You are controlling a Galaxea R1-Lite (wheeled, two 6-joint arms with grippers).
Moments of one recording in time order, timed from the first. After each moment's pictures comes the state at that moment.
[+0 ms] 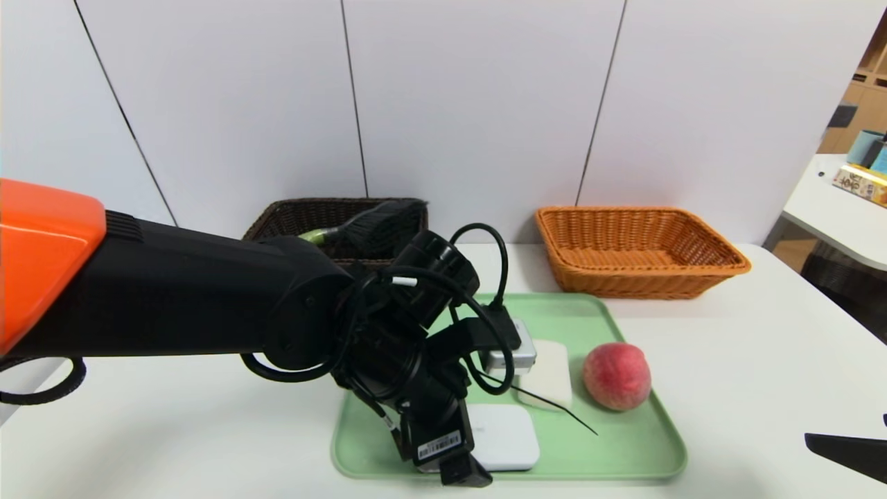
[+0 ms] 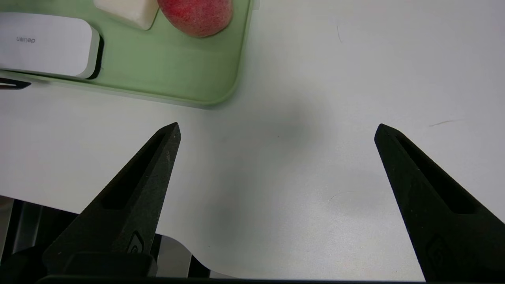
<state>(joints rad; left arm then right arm) -0.82 1.93 -1.33 0.38 -0.29 0.54 0.12 0.96 -0.81 0.62 0.12 0.03</state>
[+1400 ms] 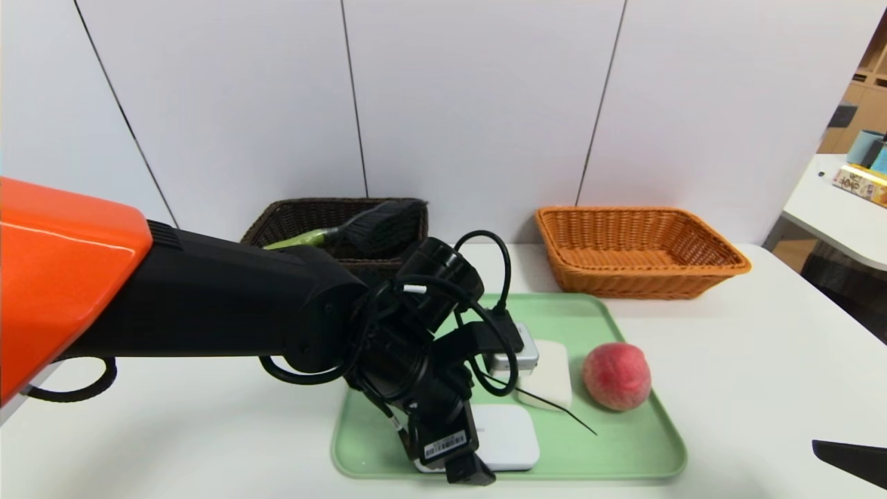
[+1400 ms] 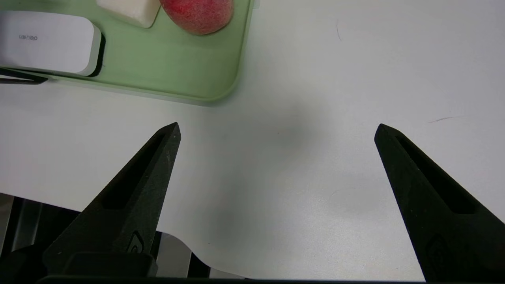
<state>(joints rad) -0.82 1.96 -1.33 0.35 -0.29 0.54 0.12 0.93 -0.80 0.62 0.12 0.03</state>
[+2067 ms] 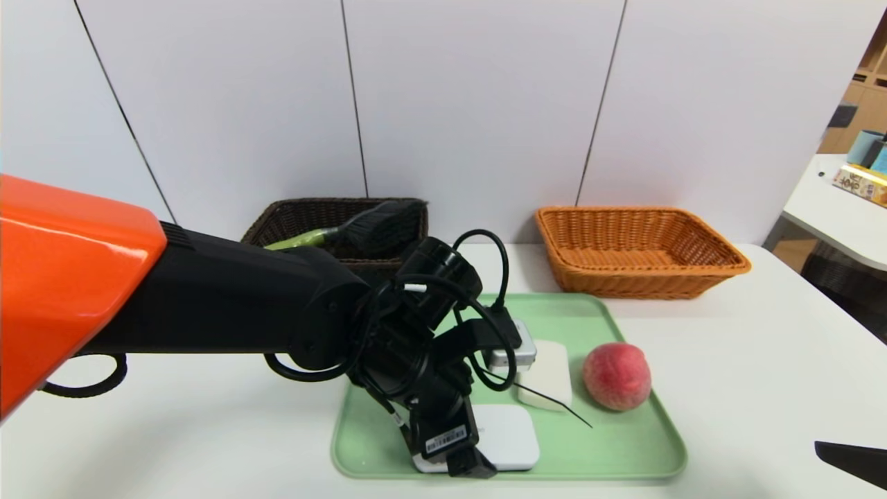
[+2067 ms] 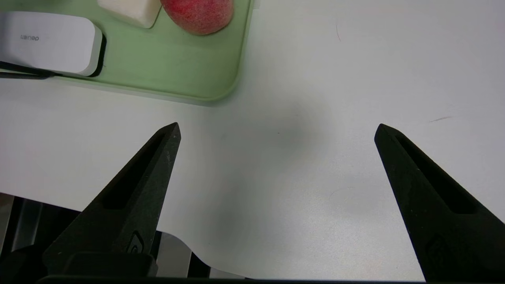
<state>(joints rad) -0.81 1.98 -1.33 0.33 -0.29 0.54 0.12 0.92 -0.79 0.62 0.12 0.03</state>
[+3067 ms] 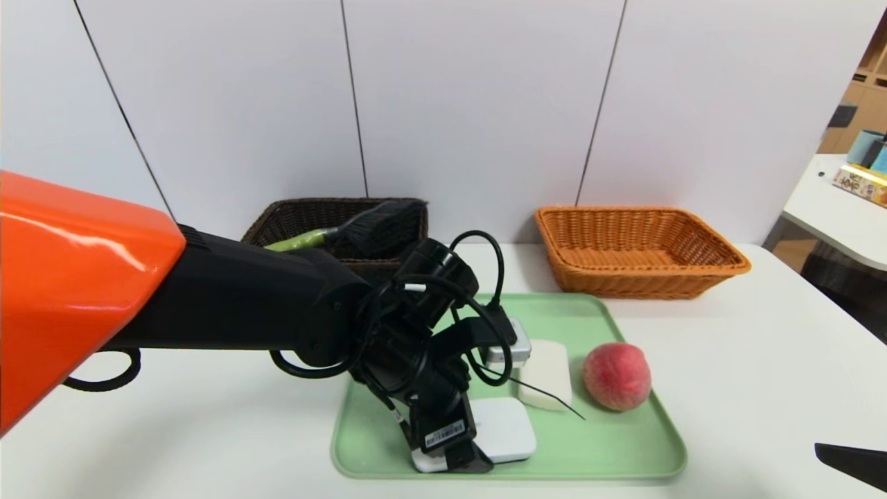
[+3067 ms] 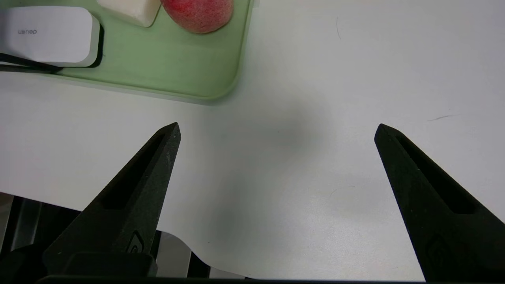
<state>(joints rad) -0.79 2.00 -1.33 0.32 -0.29 0.55 0.12 0.92 -0.79 0.62 0.12 0.03</state>
